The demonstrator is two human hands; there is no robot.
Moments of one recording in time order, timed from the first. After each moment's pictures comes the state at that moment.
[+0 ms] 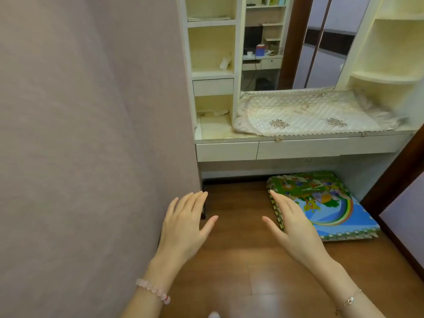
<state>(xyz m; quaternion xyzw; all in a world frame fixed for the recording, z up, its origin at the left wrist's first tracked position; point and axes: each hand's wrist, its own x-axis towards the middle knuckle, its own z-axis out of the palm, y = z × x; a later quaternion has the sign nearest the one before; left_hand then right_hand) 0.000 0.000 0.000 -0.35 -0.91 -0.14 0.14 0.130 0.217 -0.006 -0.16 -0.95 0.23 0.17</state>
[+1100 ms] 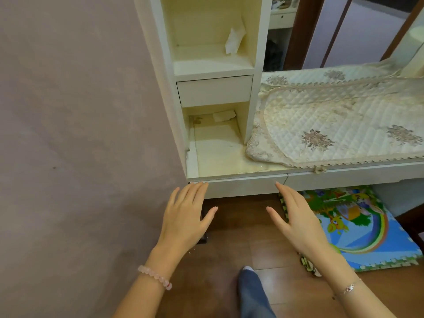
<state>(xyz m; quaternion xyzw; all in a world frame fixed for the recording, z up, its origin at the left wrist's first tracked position) -0.393 0.192 -0.034 -0.38 -0.92 -0.10 0.06 -0.251 0.405 -0.047 -0.21 -0.94 0.23 0.12</state>
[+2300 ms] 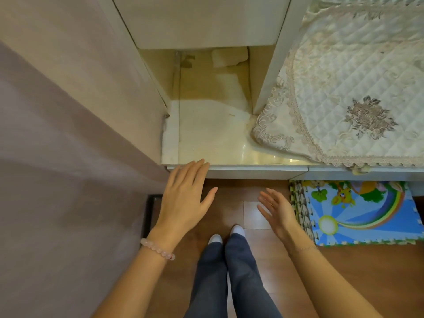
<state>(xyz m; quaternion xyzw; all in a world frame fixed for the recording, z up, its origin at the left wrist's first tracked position) -0.479 0.297 -0.131 -0.35 -0.93 -0.11 -0.06 -0.361 0.496 -0.232 -0.52 -0.37 0.77 0.01</state>
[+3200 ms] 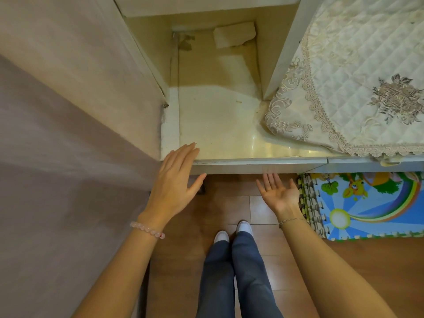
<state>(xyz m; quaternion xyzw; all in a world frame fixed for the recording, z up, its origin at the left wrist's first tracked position) -0.526 0.274 -0.185 -0.37 -0.91 -0.19 -0.07 -0.407 0.501 -0.289 -0.53 -0.03 0.83 0.16</state>
